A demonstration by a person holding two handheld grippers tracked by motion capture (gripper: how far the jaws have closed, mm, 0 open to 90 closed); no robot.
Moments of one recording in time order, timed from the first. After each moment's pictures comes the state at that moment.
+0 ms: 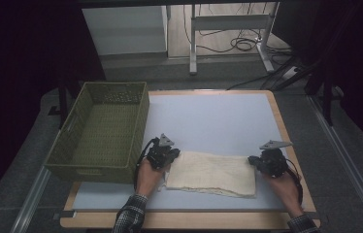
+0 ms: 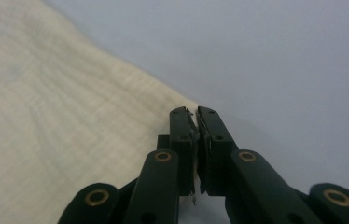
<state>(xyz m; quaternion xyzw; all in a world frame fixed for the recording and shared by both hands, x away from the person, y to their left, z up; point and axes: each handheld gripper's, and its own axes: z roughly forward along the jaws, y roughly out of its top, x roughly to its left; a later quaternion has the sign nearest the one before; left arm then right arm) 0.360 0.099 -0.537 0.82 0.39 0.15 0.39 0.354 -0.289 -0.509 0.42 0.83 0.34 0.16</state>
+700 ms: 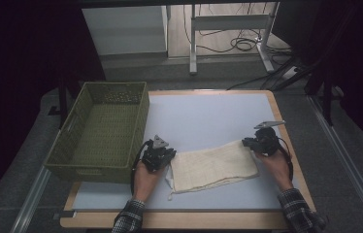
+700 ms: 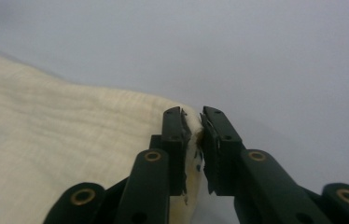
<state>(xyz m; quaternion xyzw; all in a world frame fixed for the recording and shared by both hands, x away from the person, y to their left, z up) 0.350 0.108 -0.537 0.80 0.43 0.16 0.39 0.416 -0.278 -0.498 0.42 0.83 0.35 0.15</state>
